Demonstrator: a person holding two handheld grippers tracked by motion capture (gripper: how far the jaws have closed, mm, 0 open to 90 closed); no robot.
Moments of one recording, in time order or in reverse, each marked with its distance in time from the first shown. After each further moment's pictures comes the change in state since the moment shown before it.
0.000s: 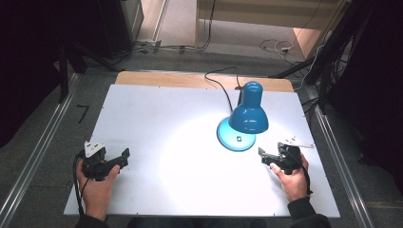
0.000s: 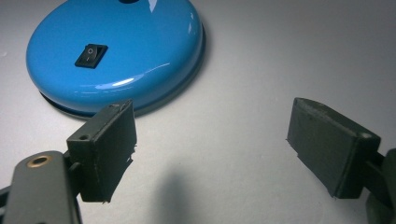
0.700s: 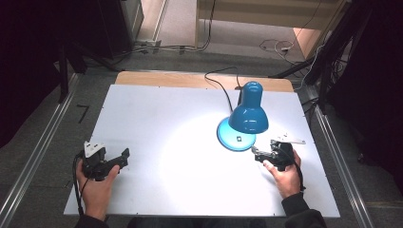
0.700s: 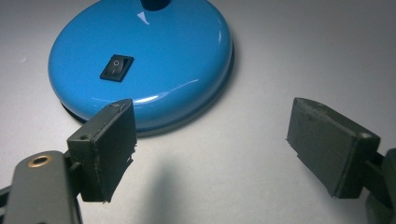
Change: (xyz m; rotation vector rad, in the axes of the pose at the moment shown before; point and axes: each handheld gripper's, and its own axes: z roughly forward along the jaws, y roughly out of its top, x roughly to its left) left arm 0.001 0.000 0.000 0.000 -0.002 -0.003; right arm 0.015 0.009 0.012 0.002 0.027 -0.021
